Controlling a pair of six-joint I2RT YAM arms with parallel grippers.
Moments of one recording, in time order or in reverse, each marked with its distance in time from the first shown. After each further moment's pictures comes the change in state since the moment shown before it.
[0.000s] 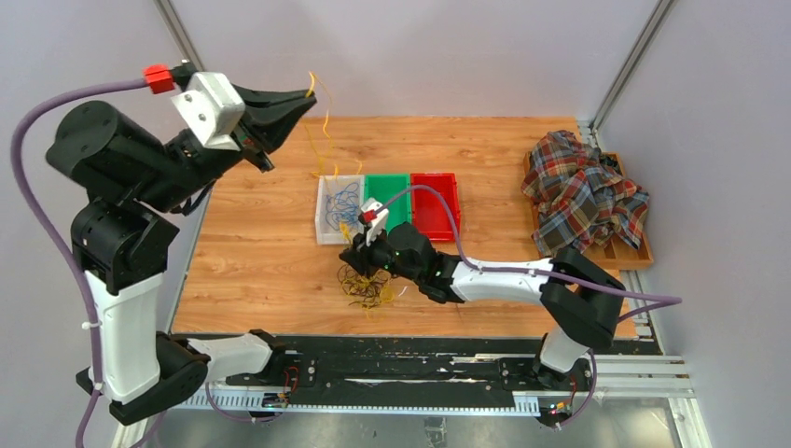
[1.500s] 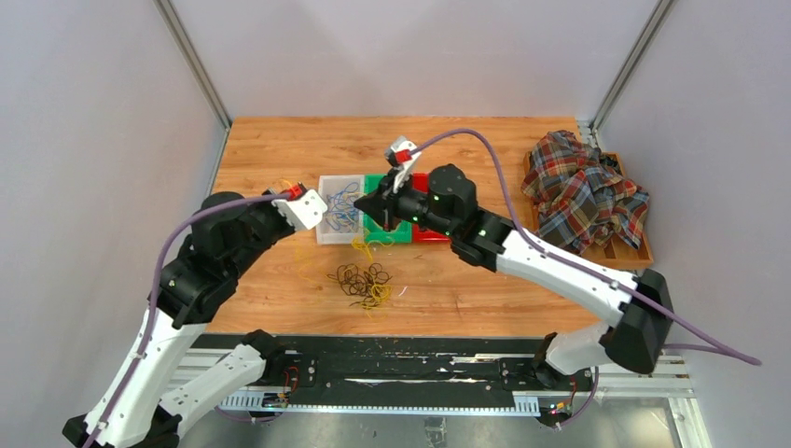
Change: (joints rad) left arm 0.001 -0.433 -0.941 0.039 -0.570 0.469; right arm -0.146 -0.280 0.215 -0.400 -0.121 -0.039
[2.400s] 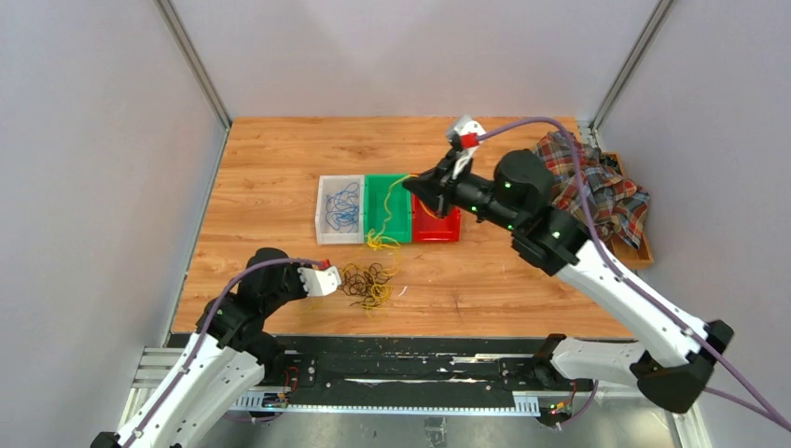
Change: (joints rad) left arm 0.052 -0.288 -0.660 -0.073 0.060 0.102; right arm -0.106 -0.156 0.123 -0.263 -0.094 -0.094
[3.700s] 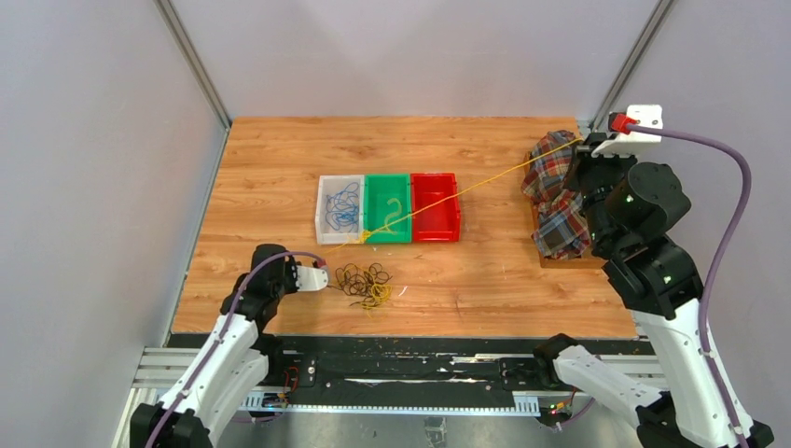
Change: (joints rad) left arm 0.281 0.184 -0.280 0.331 -0.121 0.374; right arm -0.357 -0.323 0.134 -0.344 0.731 -0.171
